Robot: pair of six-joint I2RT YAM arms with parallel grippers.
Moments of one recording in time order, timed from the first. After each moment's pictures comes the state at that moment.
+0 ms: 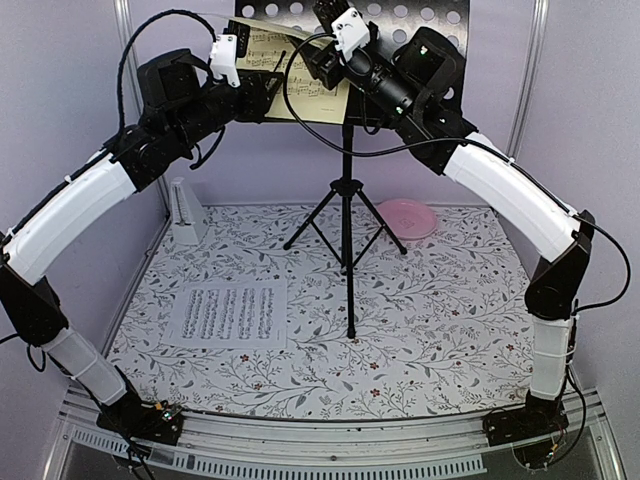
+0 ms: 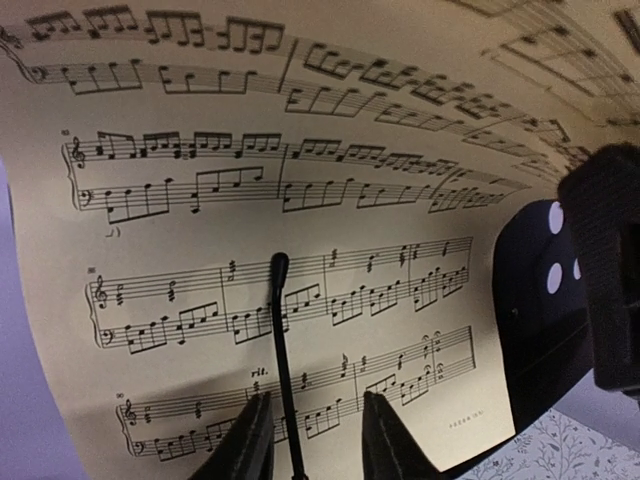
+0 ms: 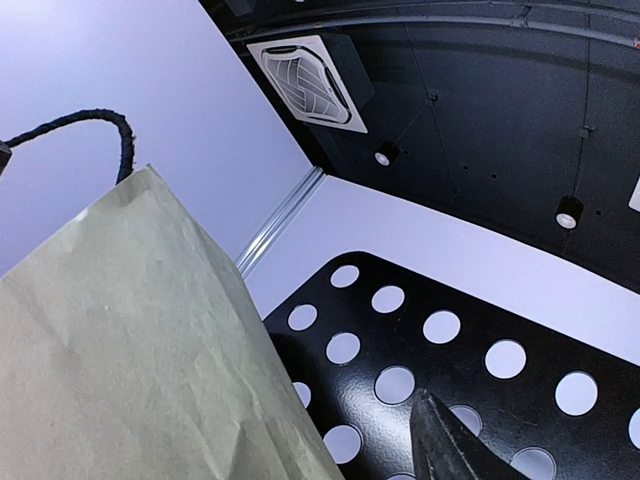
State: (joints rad) left arm -0.72 1.56 1.78 -0.08 -0.14 0.03; right arm 0.86 2.02 2.34 0.26 -0.11 -0.68
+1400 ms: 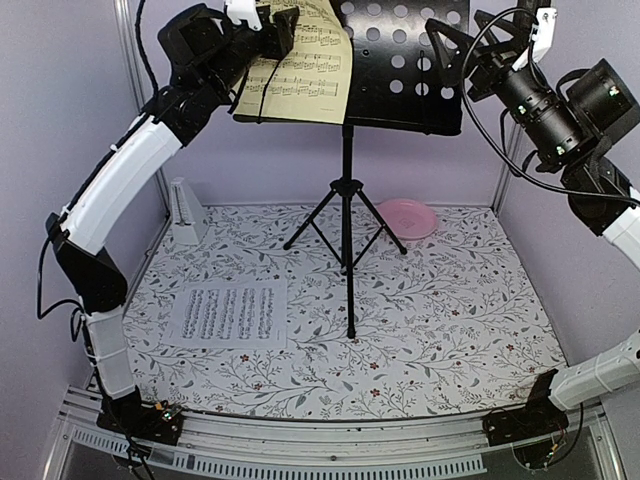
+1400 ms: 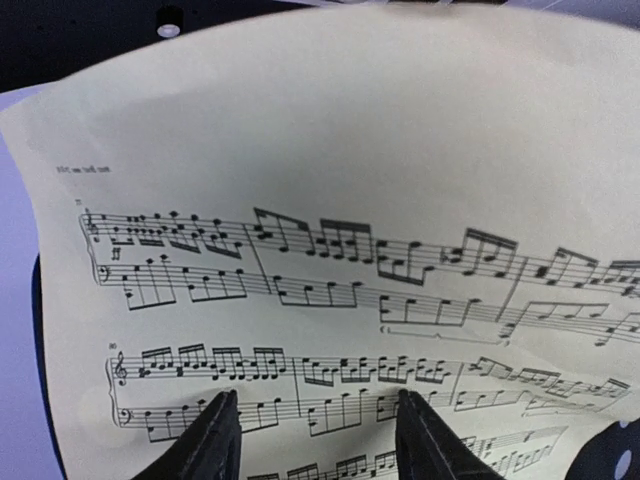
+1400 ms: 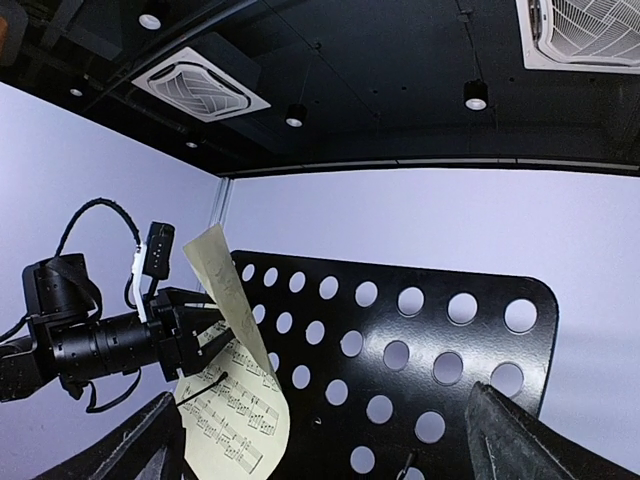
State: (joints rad) left arm -0.71 1.95 2.42 -0.01 -0.24 0.23; right arm 0.86 1.24 1.57 0.26 0.15 -0.30
